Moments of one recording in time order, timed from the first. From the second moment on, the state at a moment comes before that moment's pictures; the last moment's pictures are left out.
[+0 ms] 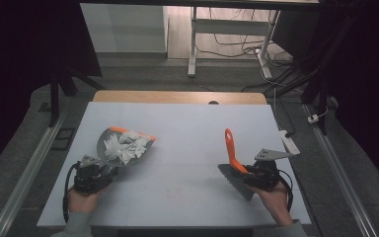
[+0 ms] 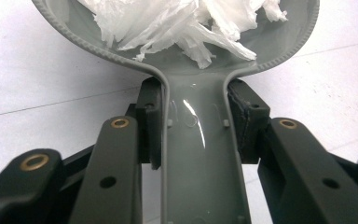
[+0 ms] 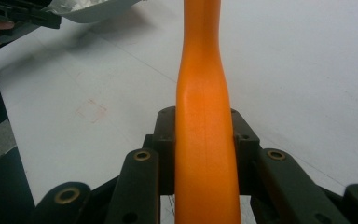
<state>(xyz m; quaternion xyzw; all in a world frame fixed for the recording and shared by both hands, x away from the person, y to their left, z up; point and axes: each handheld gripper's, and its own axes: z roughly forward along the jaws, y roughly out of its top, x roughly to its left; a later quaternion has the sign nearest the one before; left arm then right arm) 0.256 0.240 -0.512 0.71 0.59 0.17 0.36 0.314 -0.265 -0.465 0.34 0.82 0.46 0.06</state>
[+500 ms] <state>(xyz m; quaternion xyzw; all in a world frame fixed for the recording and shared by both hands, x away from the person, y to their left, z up) 0.274 0.228 -0.524 0.68 0.63 0.16 0.34 0.314 -0.265 -0.465 0.34 0.82 0.46 0.07</state>
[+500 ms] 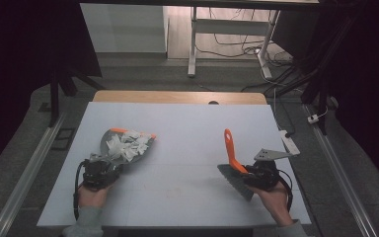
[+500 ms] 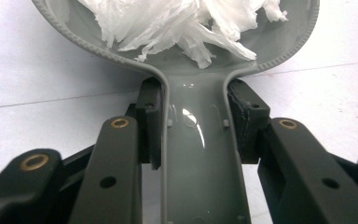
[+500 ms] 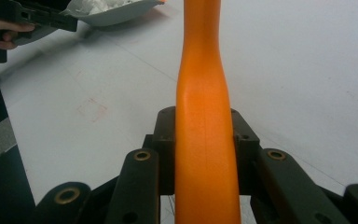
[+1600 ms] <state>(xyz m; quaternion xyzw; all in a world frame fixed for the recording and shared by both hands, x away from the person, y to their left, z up) 0.283 0.233 -0.538 0.69 0.63 0.15 0.33 0.338 -0.267 -0.490 0.39 0.83 0.40 0.04</state>
